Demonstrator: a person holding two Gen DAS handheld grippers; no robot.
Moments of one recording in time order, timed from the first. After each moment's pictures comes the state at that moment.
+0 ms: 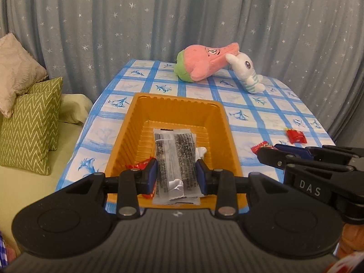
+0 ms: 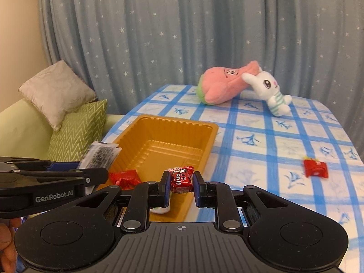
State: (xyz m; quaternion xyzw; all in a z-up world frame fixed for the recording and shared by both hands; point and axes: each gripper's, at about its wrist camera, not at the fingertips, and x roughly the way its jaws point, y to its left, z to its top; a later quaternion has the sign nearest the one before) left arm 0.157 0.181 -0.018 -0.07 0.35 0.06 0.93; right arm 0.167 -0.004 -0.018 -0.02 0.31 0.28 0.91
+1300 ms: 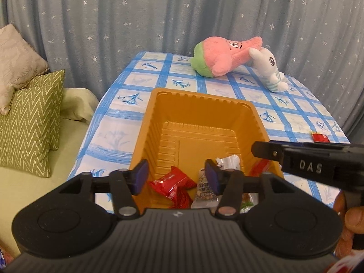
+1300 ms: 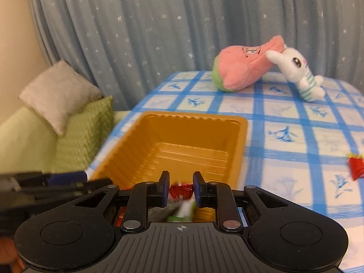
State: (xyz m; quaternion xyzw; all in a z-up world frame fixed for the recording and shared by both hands) left arm 0.198 0.231 -0.053 -0.08 0.36 0.07 0.93; right arm 0.244 0.040 -0.057 0.03 0.36 0.31 0.88
